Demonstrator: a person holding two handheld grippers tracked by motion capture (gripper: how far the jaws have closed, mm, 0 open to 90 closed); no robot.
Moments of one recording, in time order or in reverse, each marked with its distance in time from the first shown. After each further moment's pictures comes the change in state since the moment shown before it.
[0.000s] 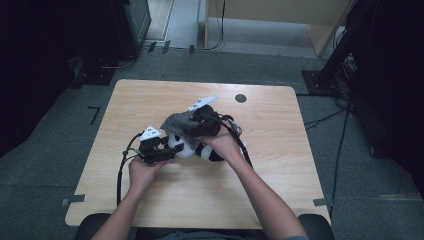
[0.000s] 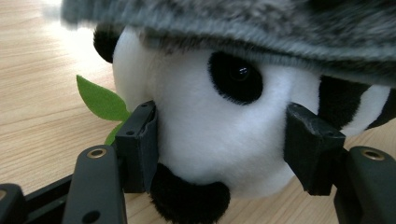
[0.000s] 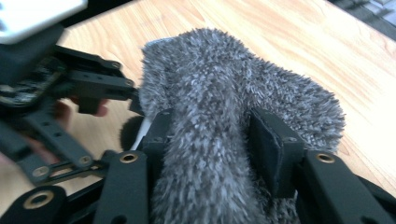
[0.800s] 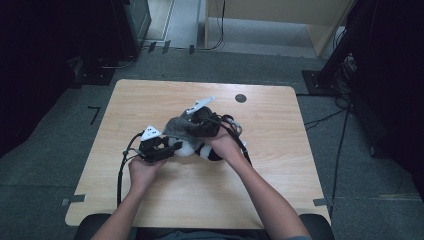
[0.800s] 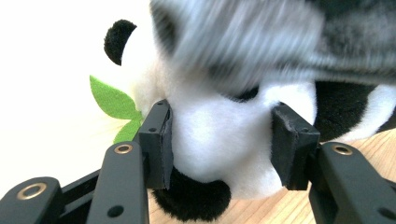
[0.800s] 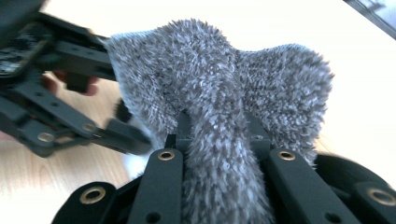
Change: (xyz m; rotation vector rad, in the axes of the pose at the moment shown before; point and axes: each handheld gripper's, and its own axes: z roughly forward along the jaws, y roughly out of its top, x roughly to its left) left arm -0.001 0.000 0.001 -0.008 0.032 0.018; right arm -0.003 -0.003 -0.006 0.065 -0.032 -0.032
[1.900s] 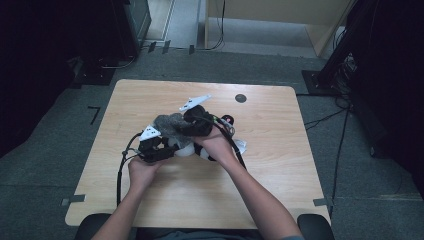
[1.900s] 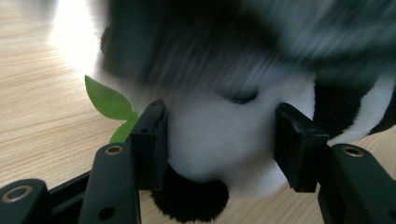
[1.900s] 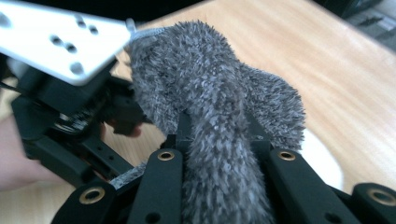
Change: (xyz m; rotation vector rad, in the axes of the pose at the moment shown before) left arm 0.000 0.000 -0.002 -0.008 -0.018 -0.007; right arm 0.027 0.019 0.007 -0.088 0.075 0.004
